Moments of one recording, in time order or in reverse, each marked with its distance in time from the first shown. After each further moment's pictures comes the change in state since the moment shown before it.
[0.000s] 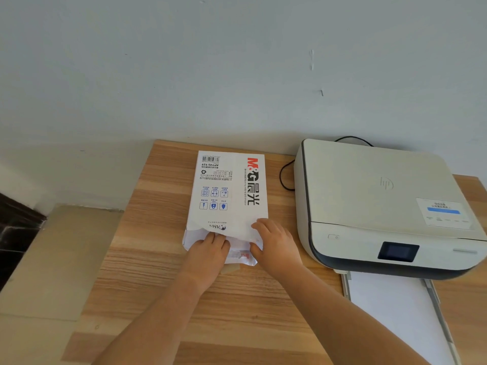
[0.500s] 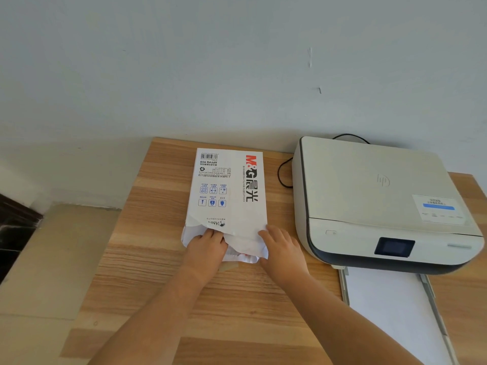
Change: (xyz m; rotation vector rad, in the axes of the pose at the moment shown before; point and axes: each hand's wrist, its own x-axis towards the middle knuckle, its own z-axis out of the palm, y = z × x) left_hand 0.000 0.000 -0.003 -0.047 0.001 -0.025; right_hand -0.027 0.013 0.004 -0.155 -0.111 0.044
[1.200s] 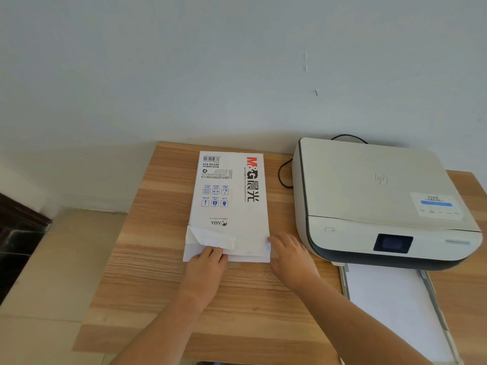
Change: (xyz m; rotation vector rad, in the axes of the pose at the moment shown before) left_hand -0.042 0.016 0.016 -0.041 0.100 -0.052; right_hand -0.020 0.015 -0.003 0.045 -0.042 -0.004
